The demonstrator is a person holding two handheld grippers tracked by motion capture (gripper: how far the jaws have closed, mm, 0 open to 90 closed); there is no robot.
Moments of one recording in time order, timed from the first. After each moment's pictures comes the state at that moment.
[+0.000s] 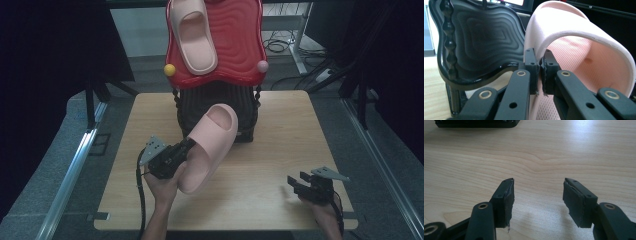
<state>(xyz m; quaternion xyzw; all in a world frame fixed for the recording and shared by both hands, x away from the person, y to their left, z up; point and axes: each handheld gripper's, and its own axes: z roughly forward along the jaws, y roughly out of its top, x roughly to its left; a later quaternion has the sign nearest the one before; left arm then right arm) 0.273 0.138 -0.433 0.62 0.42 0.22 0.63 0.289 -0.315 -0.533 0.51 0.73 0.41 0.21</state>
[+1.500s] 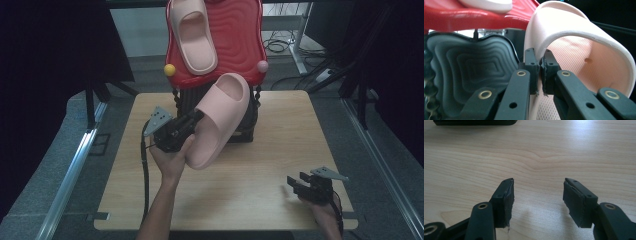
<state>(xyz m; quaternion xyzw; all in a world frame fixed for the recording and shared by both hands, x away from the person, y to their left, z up) 0.308 0.119 -0.365 0.60 0.39 0.24 0.65 0.291 -0.315 -0.537 0.52 0.73 0.40 0.20</state>
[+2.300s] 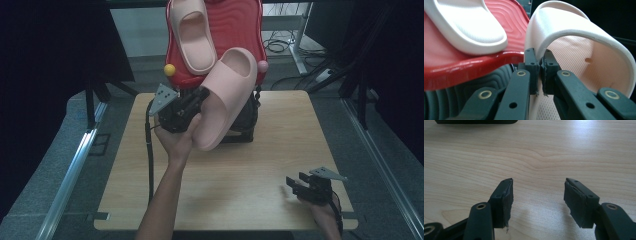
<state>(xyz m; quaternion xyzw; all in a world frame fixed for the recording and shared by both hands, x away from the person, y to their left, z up) 0.329 0.105 -0.323 0.58 0.38 0.26 0.67 0.291 -0.314 -0.538 0.51 0.73 0.40 0.20</state>
